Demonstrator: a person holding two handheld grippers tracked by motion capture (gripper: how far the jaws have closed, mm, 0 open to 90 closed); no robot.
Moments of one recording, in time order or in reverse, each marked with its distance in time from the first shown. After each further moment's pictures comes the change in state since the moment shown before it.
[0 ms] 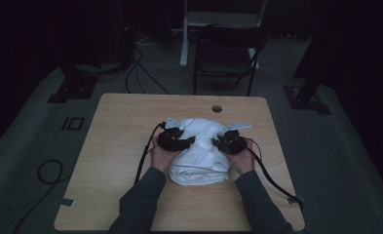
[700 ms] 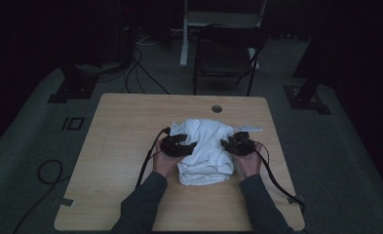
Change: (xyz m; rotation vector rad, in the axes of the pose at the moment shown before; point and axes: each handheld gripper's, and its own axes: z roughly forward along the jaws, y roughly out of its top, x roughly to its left) left arm -0.011 -0.015 0.010 -0.013 0.011 0.053; right arm -0.023 -0.020 -0.007 -0.043 -0.082 0.149
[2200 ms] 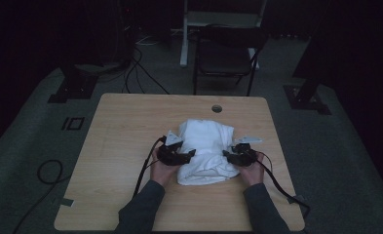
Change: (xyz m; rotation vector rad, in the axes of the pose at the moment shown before) left arm 0.000 -0.029 -0.018 -0.049 -0.006 -0.016; right arm -0.009 -0.039 0.001 0.037 -0.016 -0.069
